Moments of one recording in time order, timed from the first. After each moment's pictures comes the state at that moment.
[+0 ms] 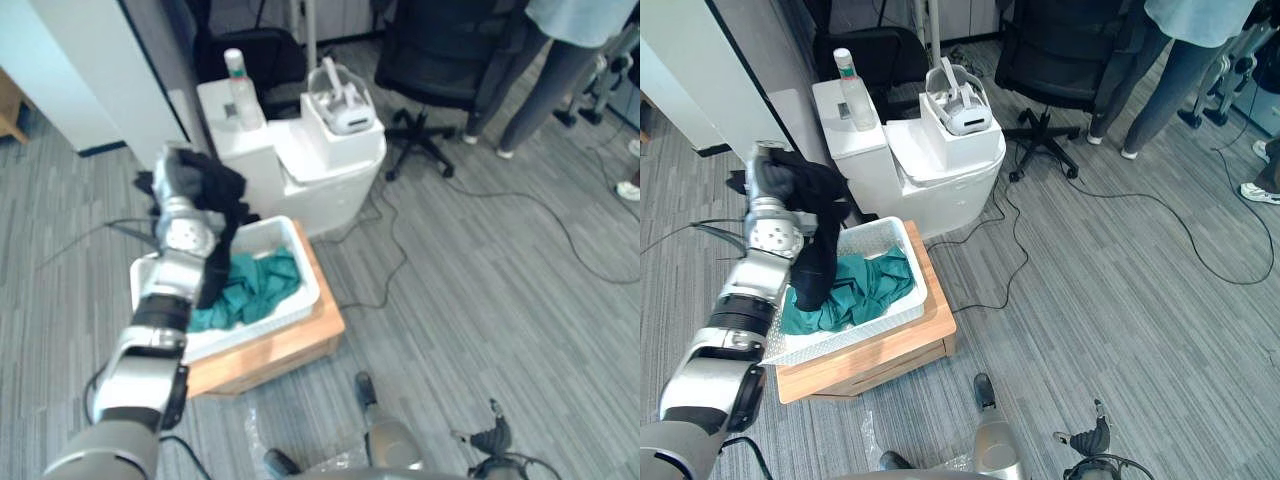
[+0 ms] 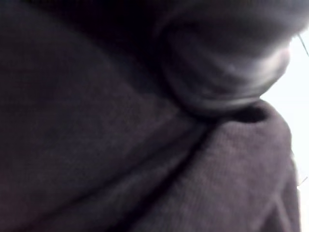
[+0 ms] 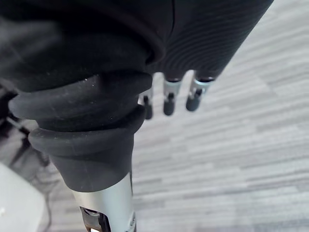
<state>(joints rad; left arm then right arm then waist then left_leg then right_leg) -0.71 0.41 -0.06 0.60 0.21 -0.05 0.43 0.31 -0.06 -0.22 0.53 -0.45 -0.04 -0.29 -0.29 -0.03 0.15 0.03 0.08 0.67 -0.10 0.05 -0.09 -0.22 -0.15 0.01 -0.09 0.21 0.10</state>
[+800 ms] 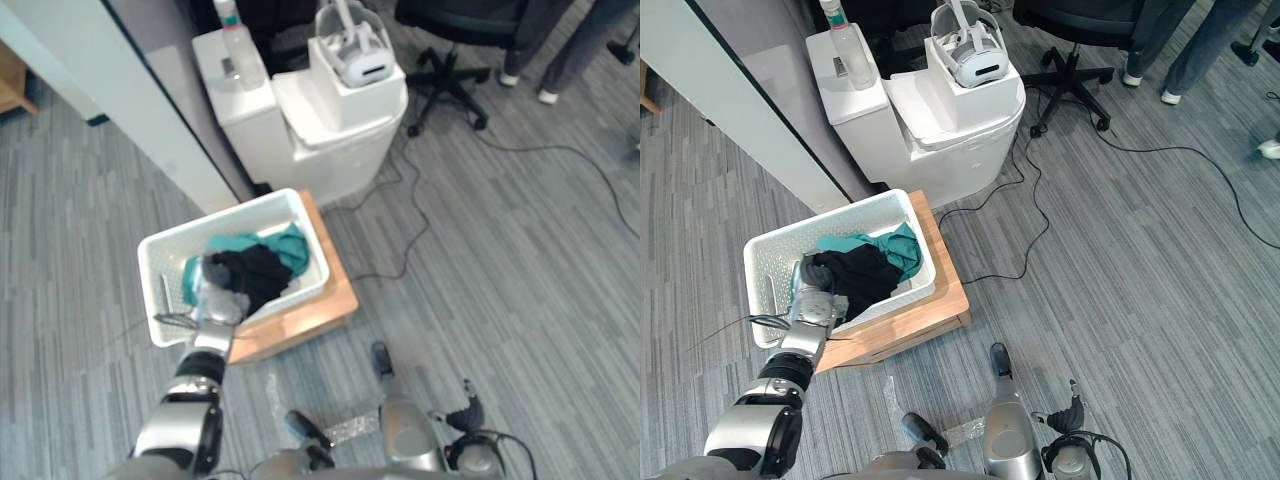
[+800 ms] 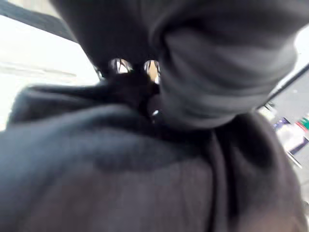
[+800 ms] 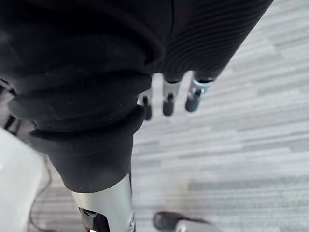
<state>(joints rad) -0.50 0.26 0.15 0.86 0.25 -0.03 0.46 0.20 -0.05 -0.14 0.65 -0.43 -0.06 -0.33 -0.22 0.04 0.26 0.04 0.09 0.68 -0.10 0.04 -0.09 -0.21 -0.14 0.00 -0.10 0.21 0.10</state>
